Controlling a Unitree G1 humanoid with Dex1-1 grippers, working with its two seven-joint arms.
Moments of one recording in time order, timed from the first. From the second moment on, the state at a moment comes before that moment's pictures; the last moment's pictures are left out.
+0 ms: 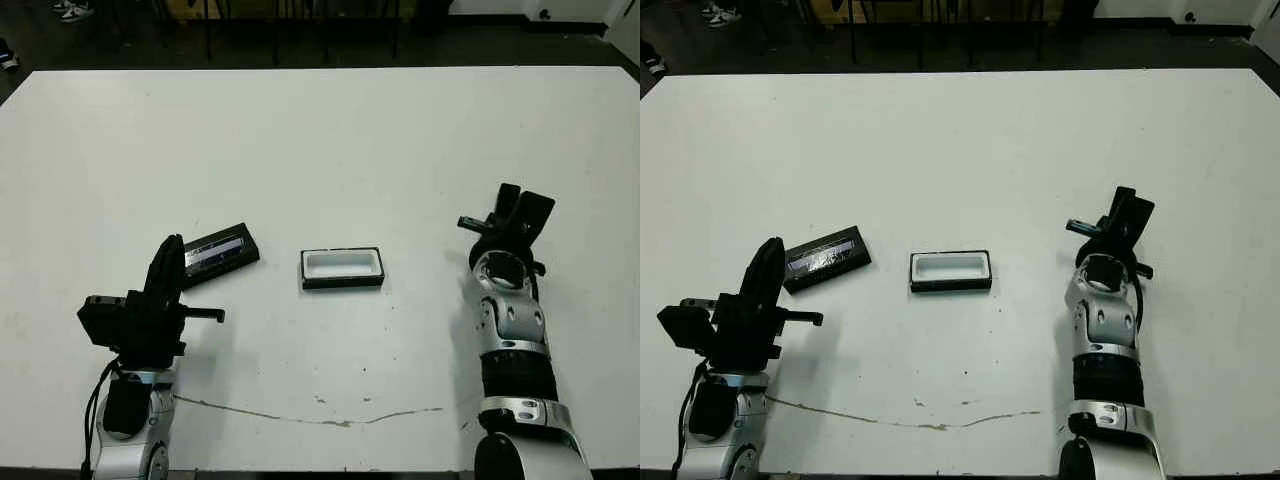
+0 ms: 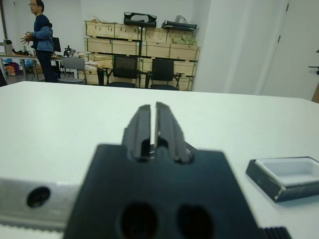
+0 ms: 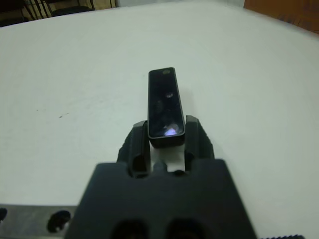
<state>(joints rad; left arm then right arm) 0.26 0.10 0.04 -0.20 -0.16 -0.29 -0.15 -0.39 -0.10 -0.19 0.32 -0.04 0.27 -0.34</state>
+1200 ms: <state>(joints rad) 0.26 0.10 0.04 -0.21 -0.16 -0.29 -0.15 -0.49 -0.60 0.00 0.14 0.39 0.38 1.02</state>
